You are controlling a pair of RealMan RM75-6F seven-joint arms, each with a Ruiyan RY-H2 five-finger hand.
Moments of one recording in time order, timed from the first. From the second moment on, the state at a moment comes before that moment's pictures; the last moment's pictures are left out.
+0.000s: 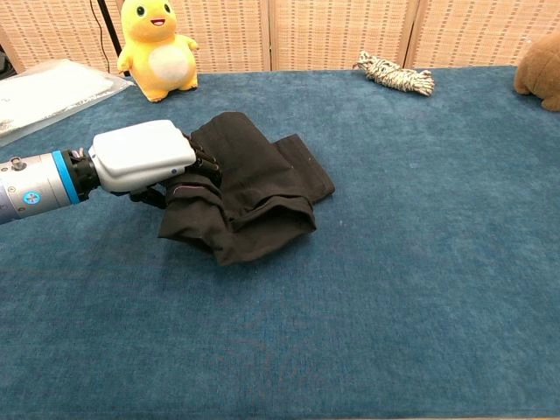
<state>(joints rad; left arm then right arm) -0.81 -1.99 0.24 -0.19 1.83 1.35 -0.49 0.15 -1.25 0.14 -1.49 -1.34 1.38 0.01</state>
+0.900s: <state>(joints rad) -0.67 -1.70 0.22 -0.18 1.79 1.54 -0.50 0.15 -1.25 0.13 -1.52 -1.35 1.38 0.01</state>
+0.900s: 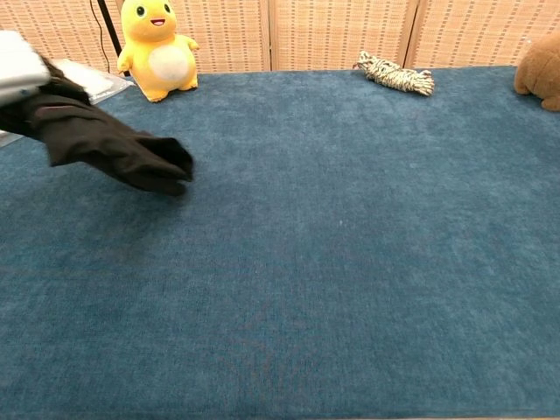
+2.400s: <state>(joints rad) -0.33 -1.46 0.26 -0.46 1.80 1.72 -0.52 0.15 -1.23 0.11 -1.58 -1.38 1.36 -0.01</state>
